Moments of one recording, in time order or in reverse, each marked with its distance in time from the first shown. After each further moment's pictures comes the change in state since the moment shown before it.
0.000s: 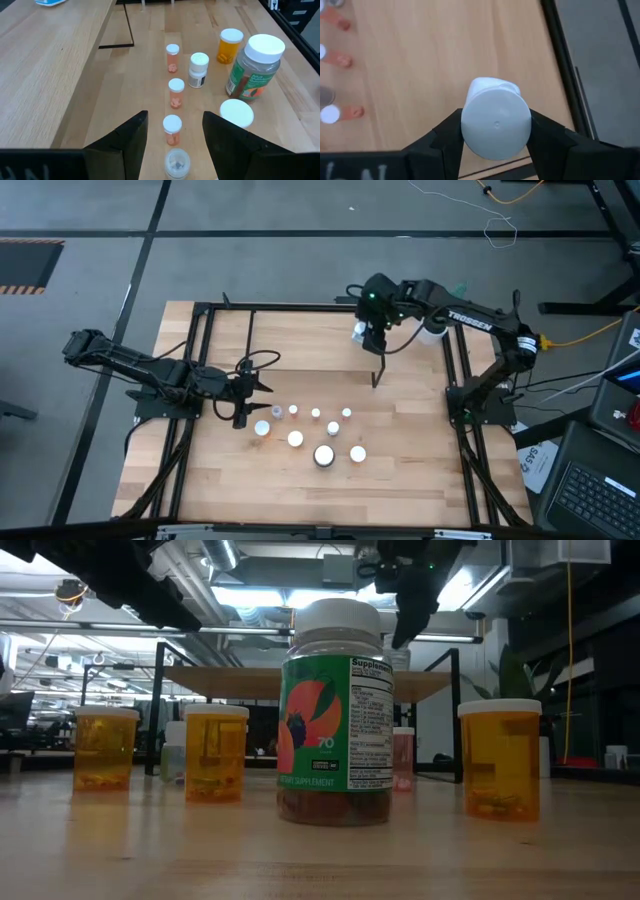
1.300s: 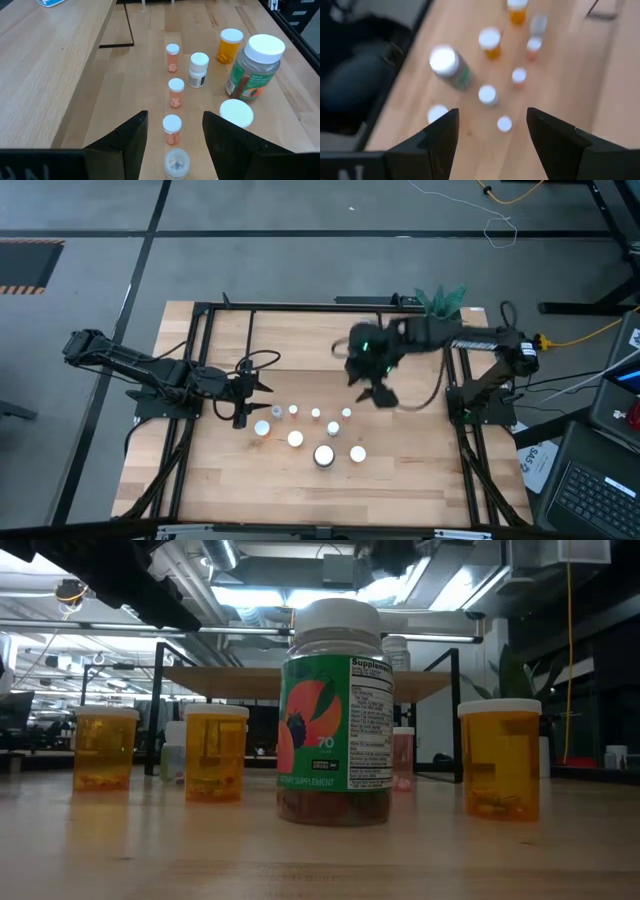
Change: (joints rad) left arm 0.000 0.000 0.000 -0.001 0.000 -0.005; right arm 0.393 0.003 0.061 -0.029 -0.377 -0.050
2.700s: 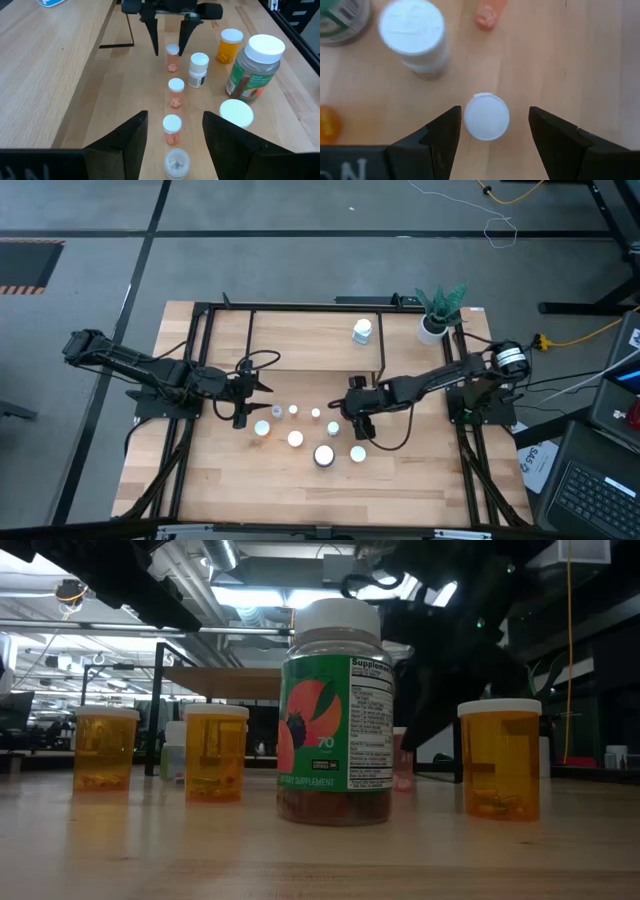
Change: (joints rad) left arm 0.000 0.000 0.000 0.000 0.000 0.000; right arm 0.211 0.091 -0.669 0.780 0.553 0.216
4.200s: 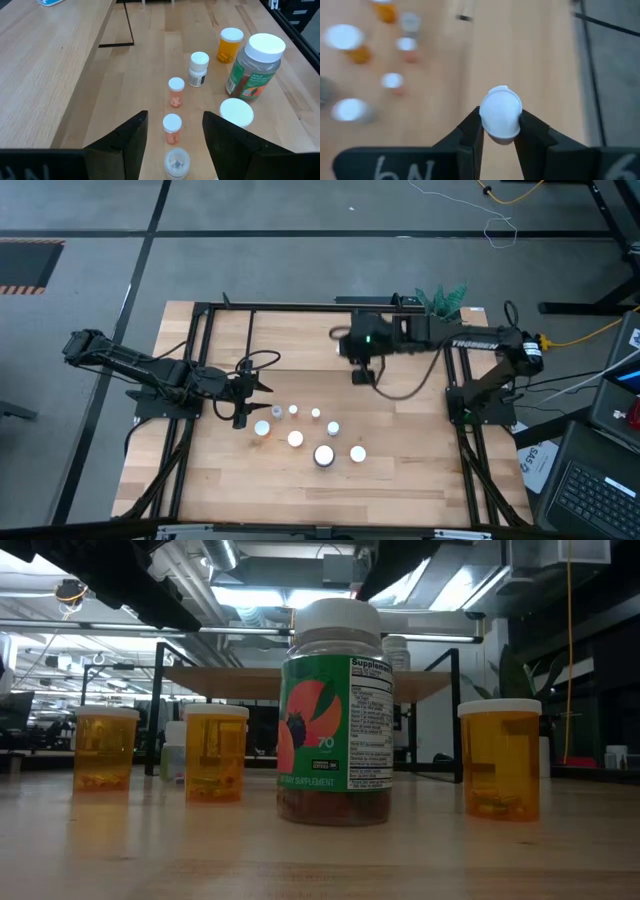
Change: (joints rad) left arm 0.000 0.000 0.000 -0.003 0.000 0.000; right arm -0.274 -0.131 0.582 -0.518 0.001 -0.258
